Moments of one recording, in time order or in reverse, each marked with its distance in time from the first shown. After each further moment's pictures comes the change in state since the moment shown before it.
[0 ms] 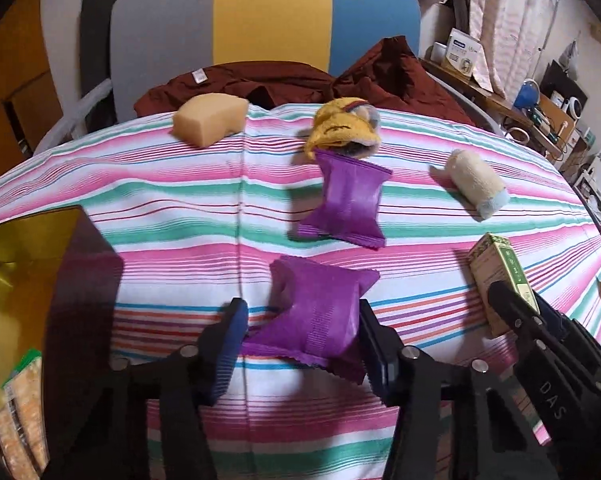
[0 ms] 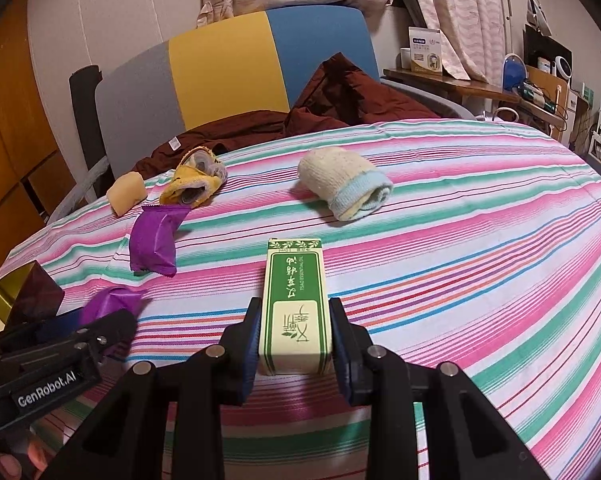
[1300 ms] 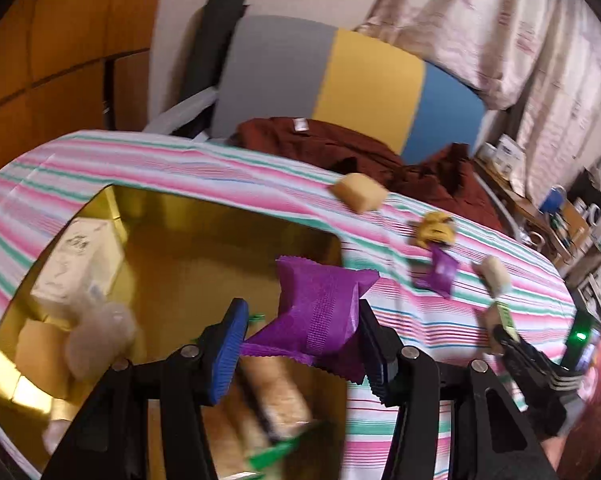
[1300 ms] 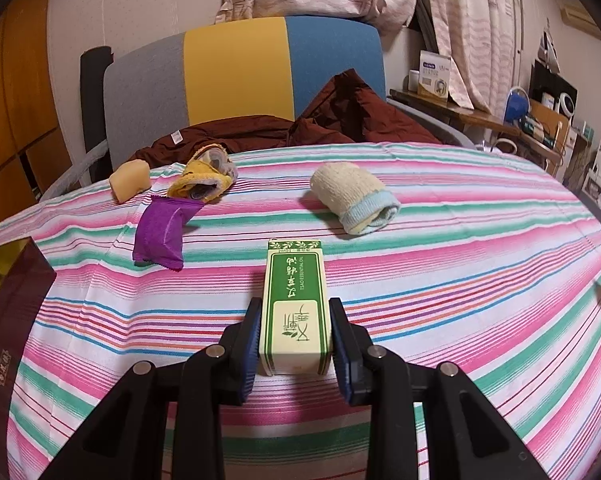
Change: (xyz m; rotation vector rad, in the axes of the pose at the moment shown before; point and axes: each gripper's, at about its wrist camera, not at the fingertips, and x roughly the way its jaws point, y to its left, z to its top) left arm -0.136 0.150 -0.037 -0.289 -0.183 0.055; right arm -0.006 0.023 -0.002 -0.110 -0.037 -0.072
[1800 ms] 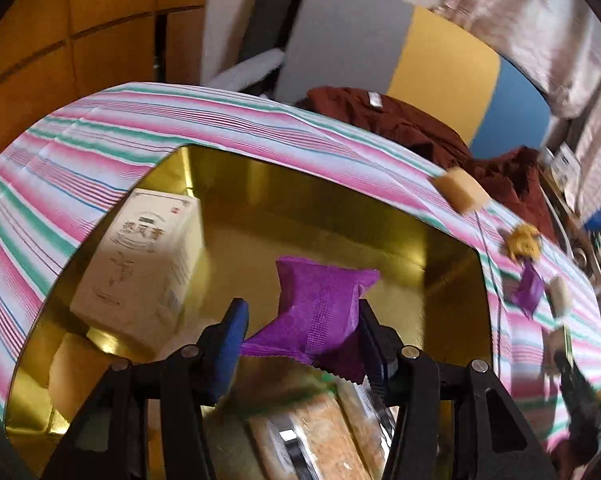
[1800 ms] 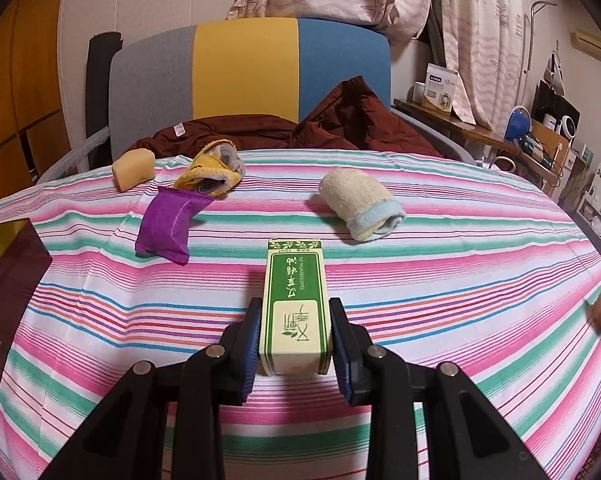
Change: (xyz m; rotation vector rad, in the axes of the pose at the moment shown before) left arm 0.045 0.085 0.020 -0.110 0.109 0.149; right arm 0.001 0.011 -0.001 -0.062 -0.001 -0.034
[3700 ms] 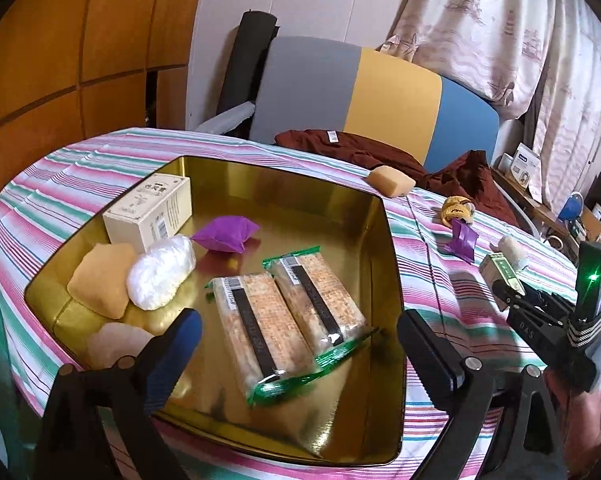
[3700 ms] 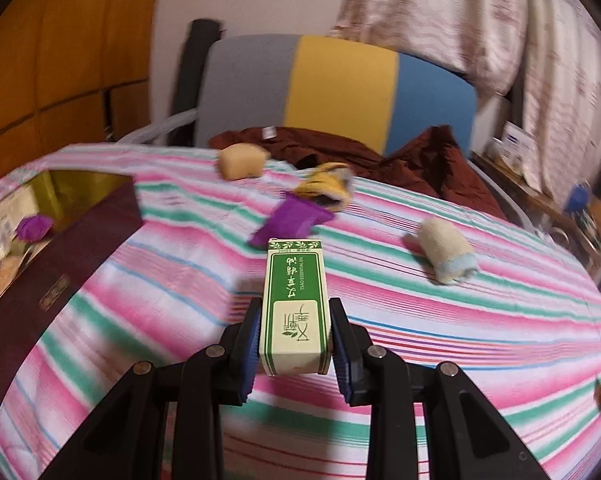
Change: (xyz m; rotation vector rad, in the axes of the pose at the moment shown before) left arm -0.093 -0.034 -0.116 0.095 -0.218 -0.059; right arm -0.035 0.060 -0.009 -0.285 -0.070 0.198
